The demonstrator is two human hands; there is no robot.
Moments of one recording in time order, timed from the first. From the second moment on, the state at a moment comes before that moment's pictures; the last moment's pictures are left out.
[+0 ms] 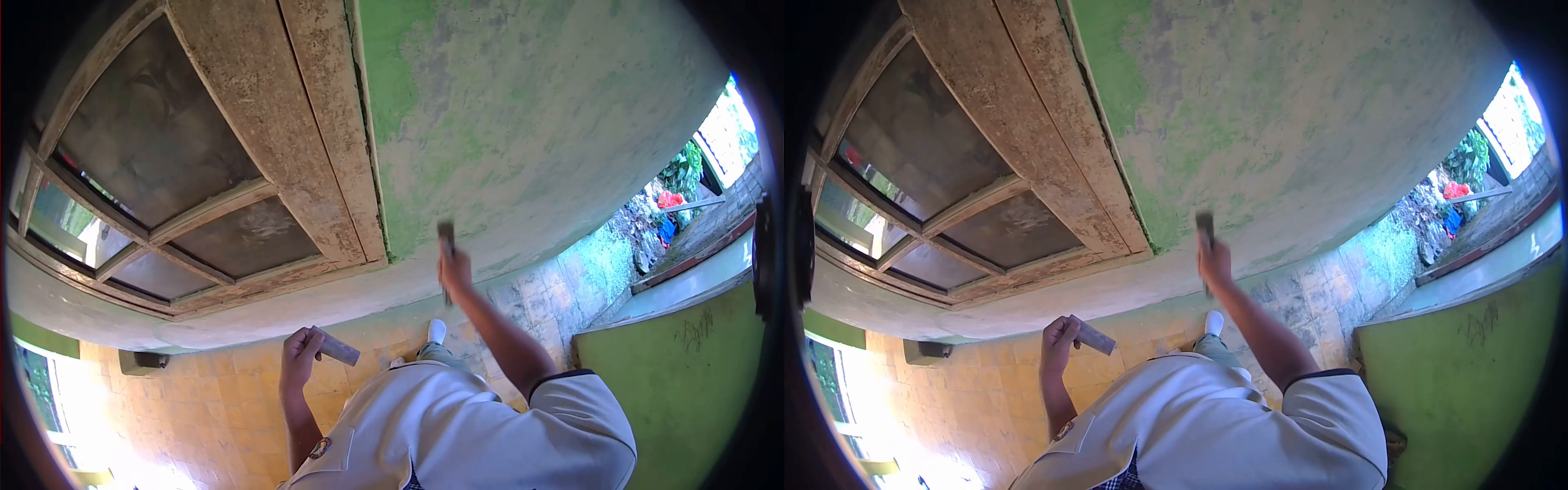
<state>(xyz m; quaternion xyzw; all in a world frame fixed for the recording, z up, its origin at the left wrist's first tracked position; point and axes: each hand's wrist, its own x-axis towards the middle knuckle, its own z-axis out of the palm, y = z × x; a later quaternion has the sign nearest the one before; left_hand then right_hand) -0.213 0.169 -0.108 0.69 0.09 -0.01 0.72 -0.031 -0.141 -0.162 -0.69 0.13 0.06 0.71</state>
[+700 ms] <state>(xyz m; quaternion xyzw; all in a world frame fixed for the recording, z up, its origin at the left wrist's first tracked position) -0.205 0.166 -0.111 0.69 0.08 -0.02 0.72 -0.035 -0.145 -0.162 -0.71 0.12 -0.04 0.69</state>
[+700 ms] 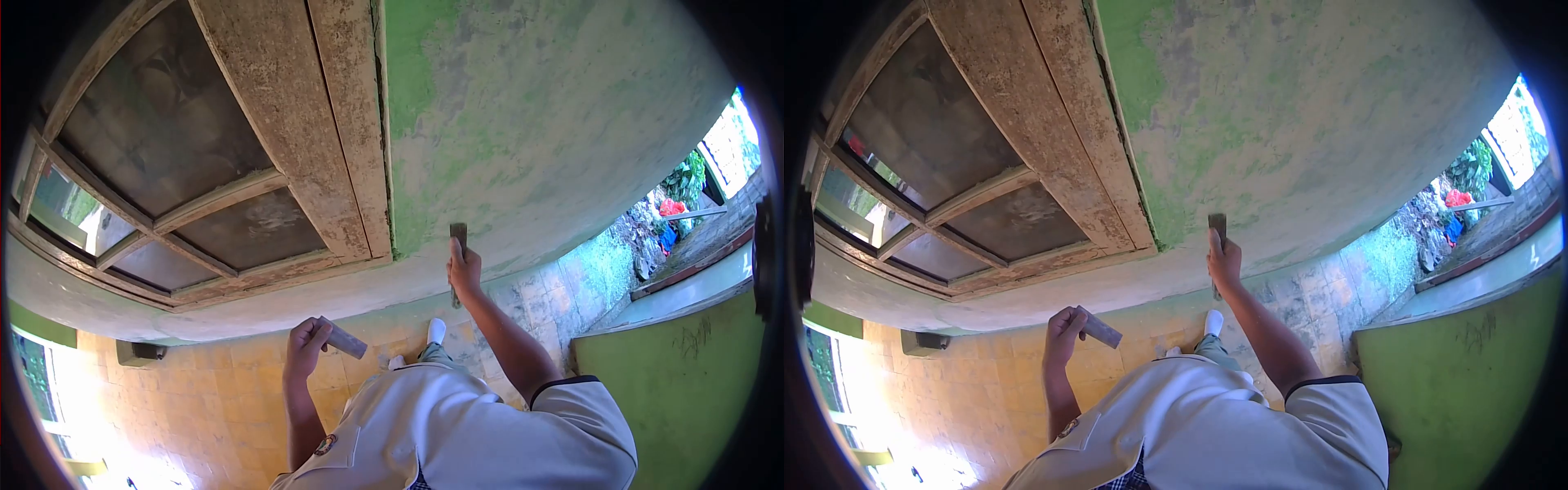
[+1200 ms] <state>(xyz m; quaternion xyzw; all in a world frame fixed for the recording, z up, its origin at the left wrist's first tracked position) -0.201 0.163 -0.106 0.69 0.07 -0.03 0.72 -0.035 -0.147 -0.183 -0.74 0.12 -0.04 0.66</state>
